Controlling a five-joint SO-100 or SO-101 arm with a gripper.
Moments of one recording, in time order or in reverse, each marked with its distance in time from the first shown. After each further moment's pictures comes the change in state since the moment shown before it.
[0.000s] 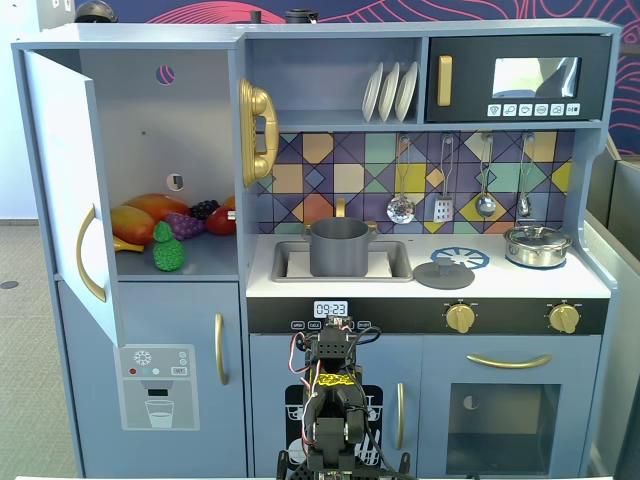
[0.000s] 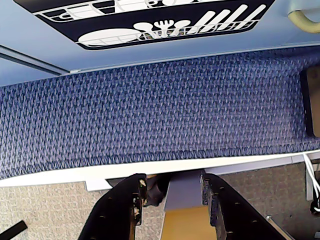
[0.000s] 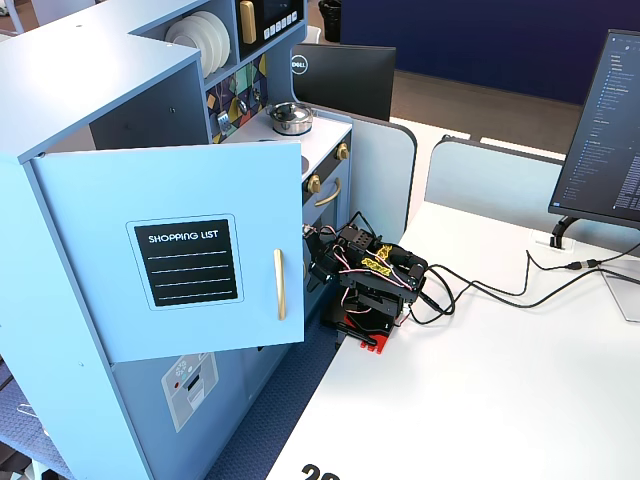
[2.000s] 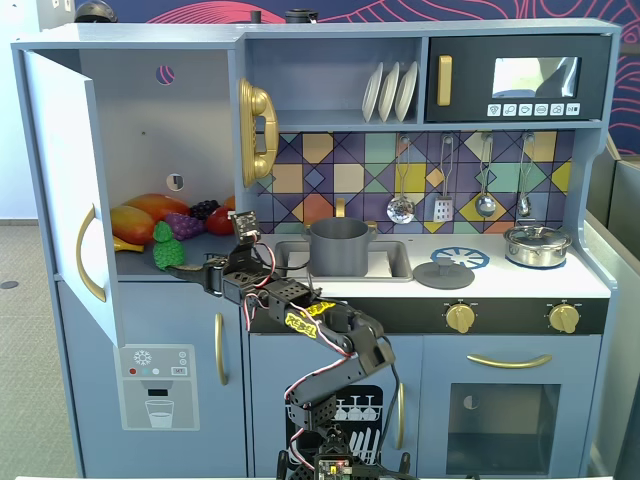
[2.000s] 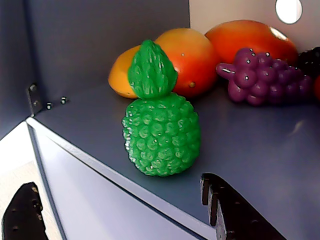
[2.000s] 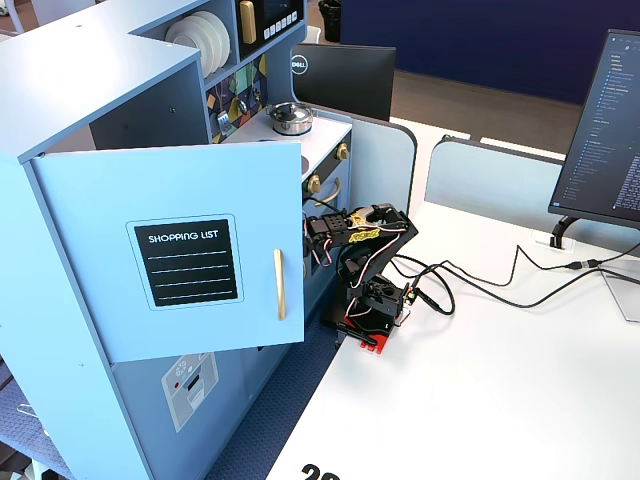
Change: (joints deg) arm -46.9 -44.2 -36.8 -83.2 -0.4
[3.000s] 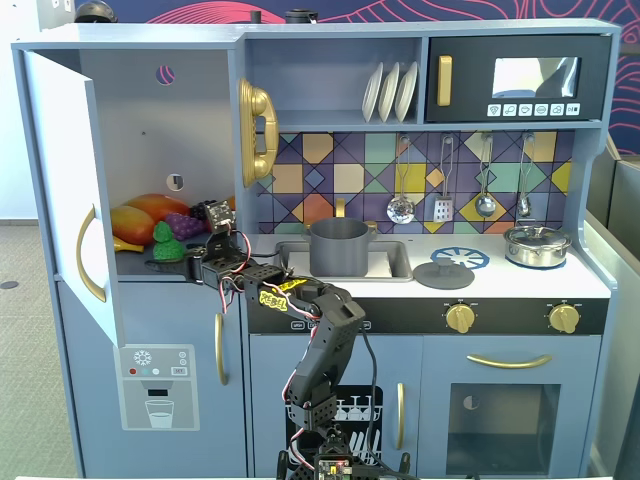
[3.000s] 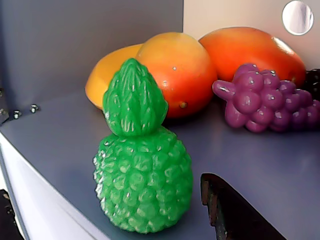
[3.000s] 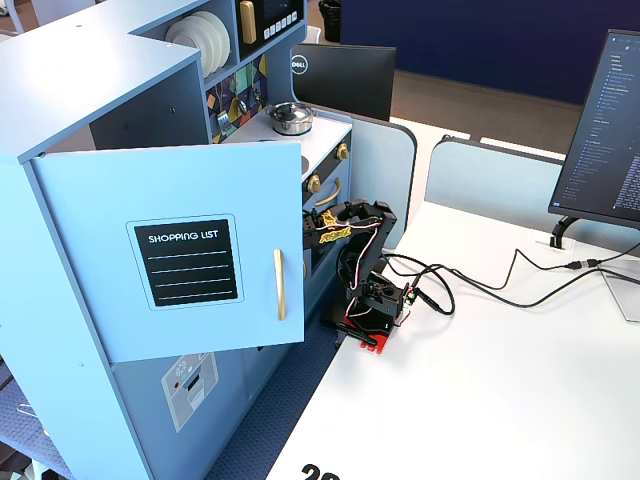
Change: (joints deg) arm 1.1 -24.5 -18.7 -5.0 -4.1
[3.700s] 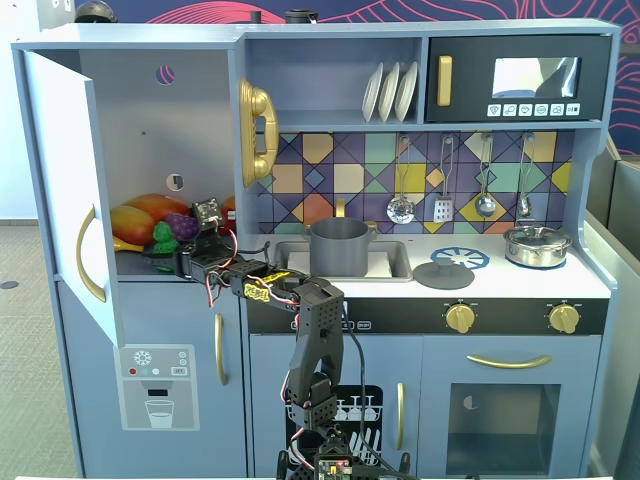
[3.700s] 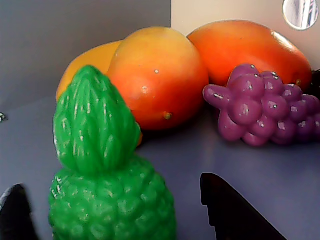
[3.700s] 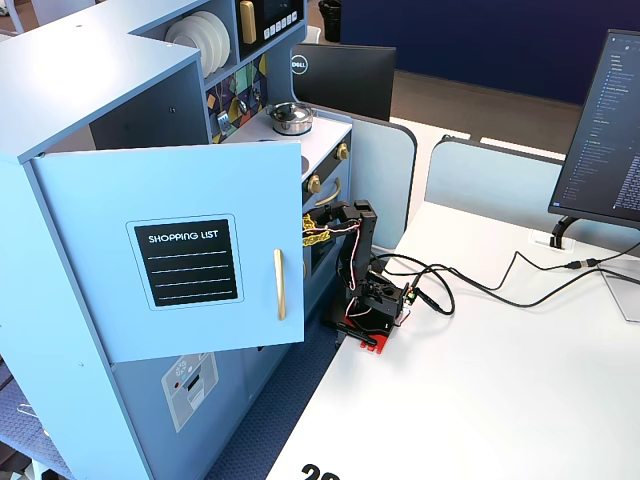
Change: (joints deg) arm 0.1 -15.6 -13.5 -2.2 -0.3
